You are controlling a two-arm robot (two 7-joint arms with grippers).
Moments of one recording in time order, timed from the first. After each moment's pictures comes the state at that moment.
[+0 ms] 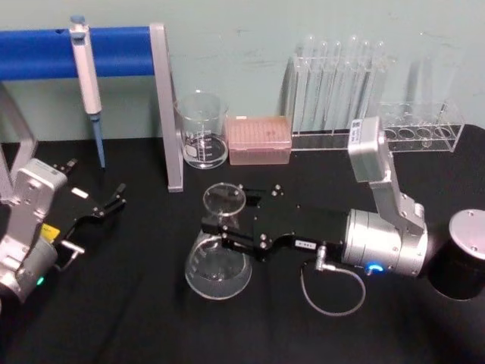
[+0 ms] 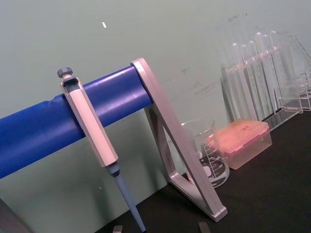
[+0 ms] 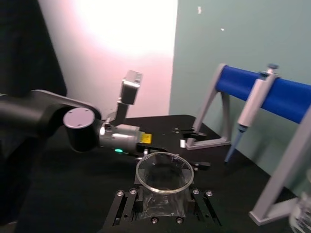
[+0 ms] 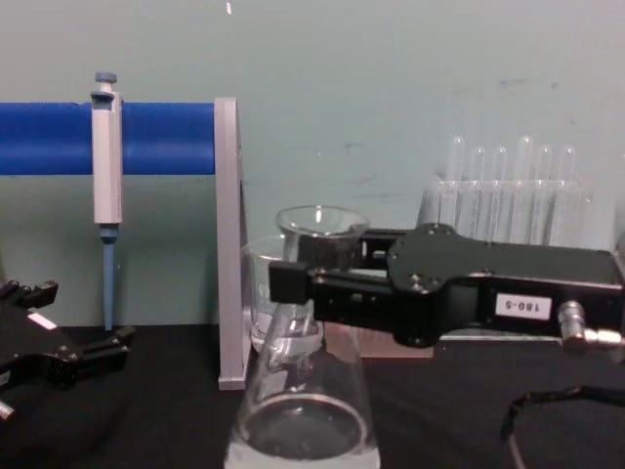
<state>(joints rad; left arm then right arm) -0.20 0.60 0.45 -1.41 -0.25 -0.12 0.03 0.37 0.53 -0.61 -1.59 0.56 0.00 0.74</state>
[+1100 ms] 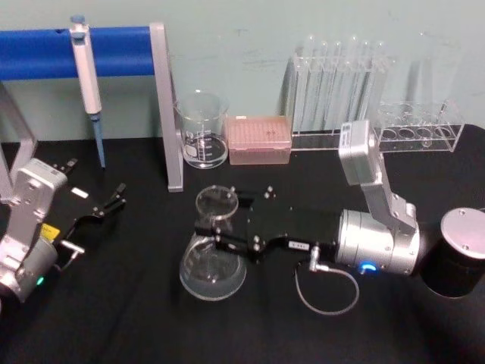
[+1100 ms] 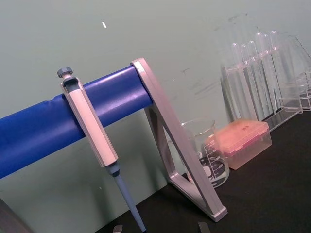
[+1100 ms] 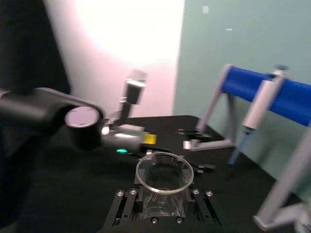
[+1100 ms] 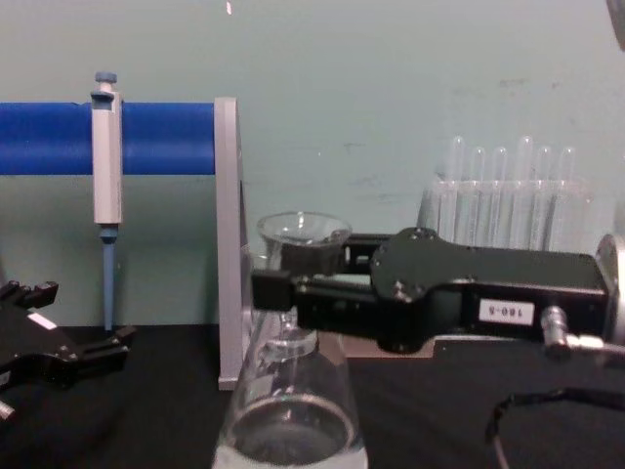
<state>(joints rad) -0.20 0.60 0.45 -1.41 -0.25 -0.12 0.03 0.41 0.54 -0.67 -1.57 0.57 -0.03 0.75</state>
